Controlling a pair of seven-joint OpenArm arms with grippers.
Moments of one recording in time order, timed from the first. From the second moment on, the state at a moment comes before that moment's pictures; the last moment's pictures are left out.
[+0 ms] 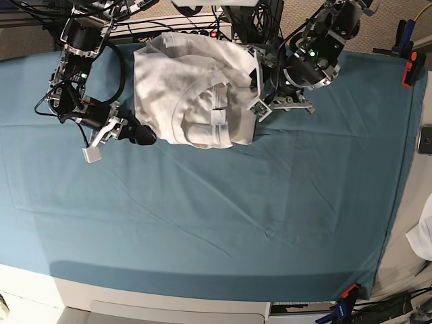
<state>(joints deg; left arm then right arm) 12.2 -17.3 25.9 114.2 -9.7 -11.1 62.8 2.8 13.9 26.4 71.0 68.0 37.7 -76.7</state>
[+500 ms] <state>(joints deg) 26.2 -20.7 5.0 120.2 -24.5 -15.6 63.7 2.7 13.8 26.3 71.2 68.3 38.5 -76.9</state>
